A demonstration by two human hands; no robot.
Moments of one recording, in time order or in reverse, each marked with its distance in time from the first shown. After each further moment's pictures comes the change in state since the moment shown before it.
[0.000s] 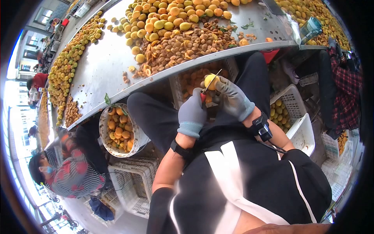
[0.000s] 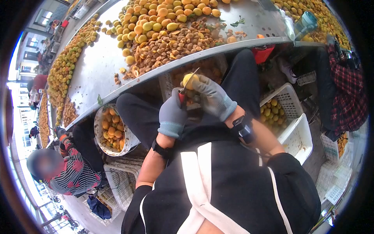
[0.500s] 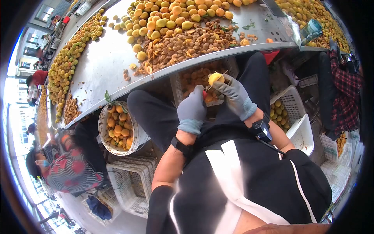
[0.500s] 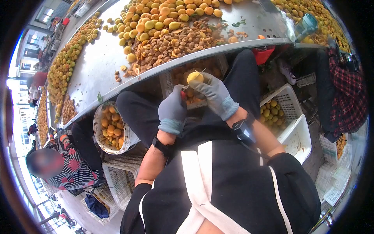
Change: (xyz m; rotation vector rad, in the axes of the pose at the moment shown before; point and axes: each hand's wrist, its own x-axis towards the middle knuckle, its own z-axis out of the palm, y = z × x) left_hand 0.000 -0.004 0.001 0.095 0.098 0.067; right_hand -0.002 0.000 -0.001 -0.411 0.106 -0.185
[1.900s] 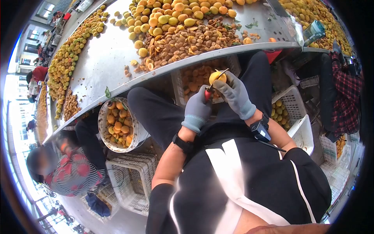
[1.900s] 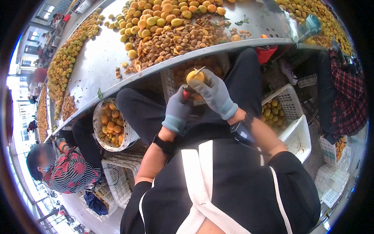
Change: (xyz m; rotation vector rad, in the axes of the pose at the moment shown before) left_hand -0.001 -0.008 0.016 -0.406 -0.126 -0.081; right_hand 0.005 0.009 0.012 -0.440 0.074 -0.378
